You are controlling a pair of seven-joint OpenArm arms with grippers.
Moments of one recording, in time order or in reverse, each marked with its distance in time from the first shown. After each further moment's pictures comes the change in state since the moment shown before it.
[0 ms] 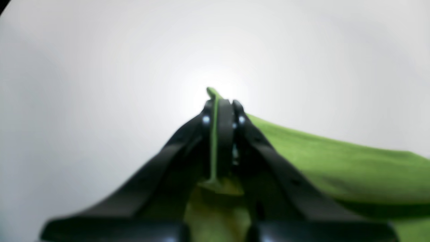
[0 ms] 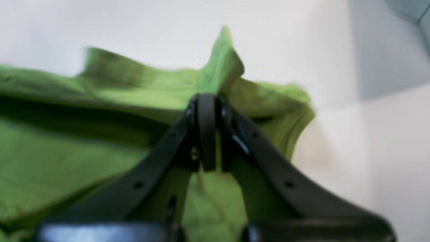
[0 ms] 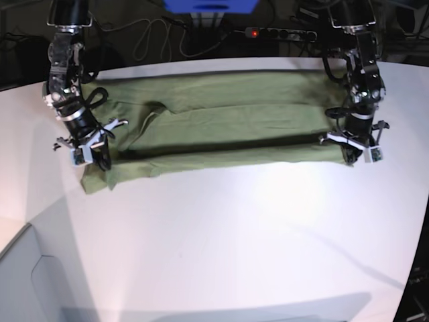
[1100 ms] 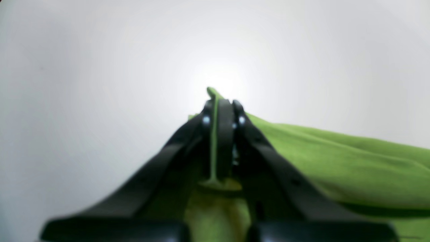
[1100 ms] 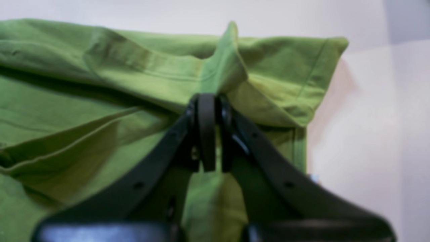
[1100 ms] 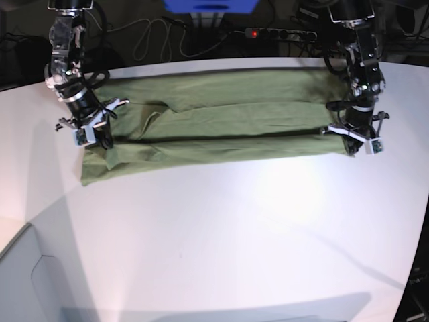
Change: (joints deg) left arm 1.6 0.8 -1.5 -0.5 0.0 0.2 0.4; right arm -6.1 0.0 0.0 1.6 0.0 0.0 0.2
